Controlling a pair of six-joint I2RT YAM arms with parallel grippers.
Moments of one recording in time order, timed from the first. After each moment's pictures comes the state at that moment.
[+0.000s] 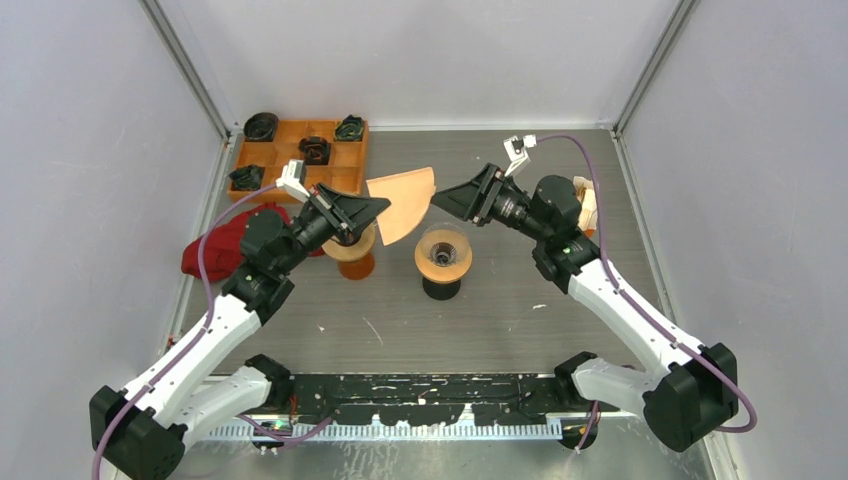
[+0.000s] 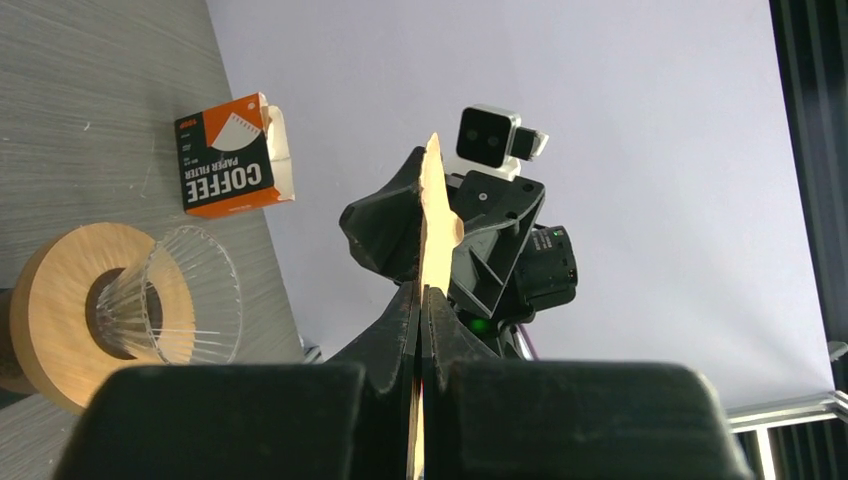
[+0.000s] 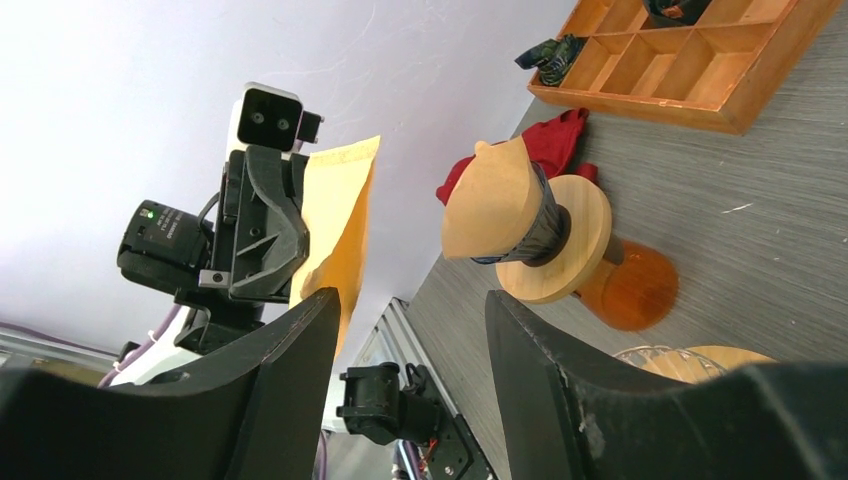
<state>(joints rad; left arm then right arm) -0.50 0.90 0.74 0.30 0.31 -1.34 0.48 1.10 0.88 0.27 -0.52 0.94</state>
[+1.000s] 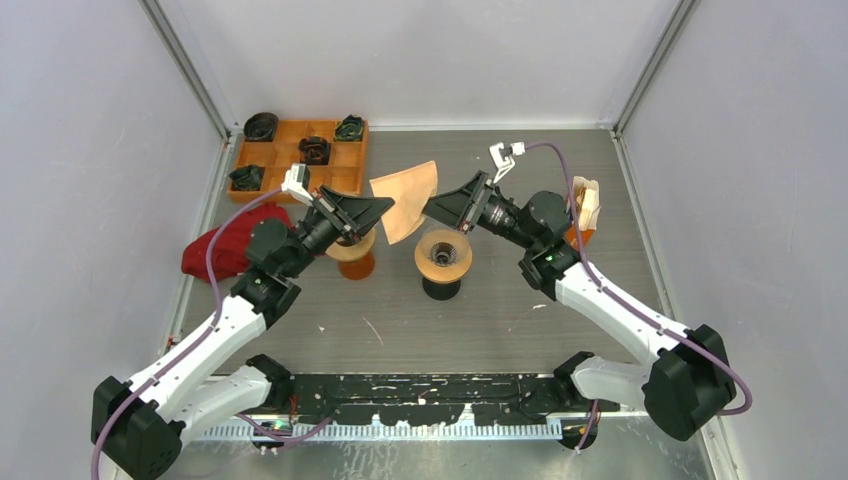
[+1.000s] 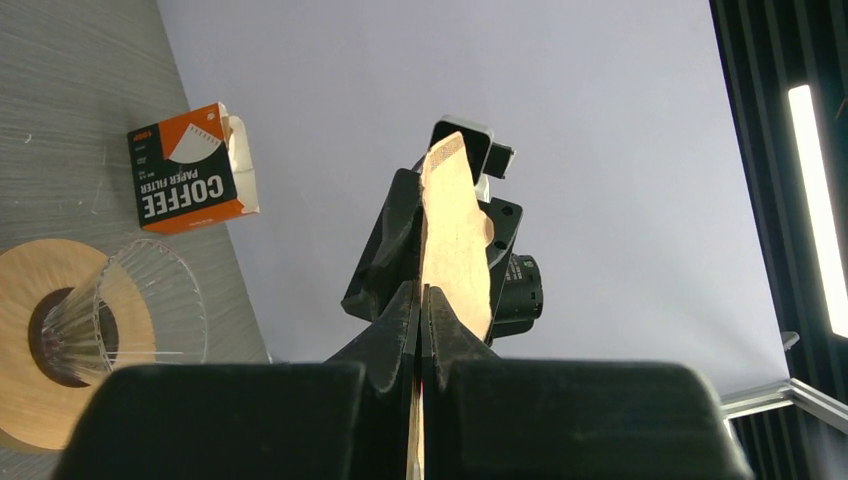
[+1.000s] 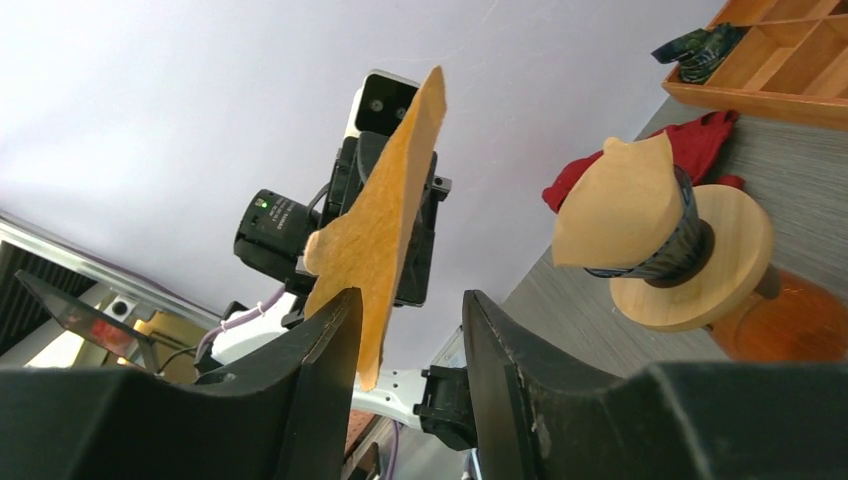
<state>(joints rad) -0.55 0.92 0.68 0.46 0.25 -1.39 0.56 1.15 0.80 0.61 -0.54 1.12</state>
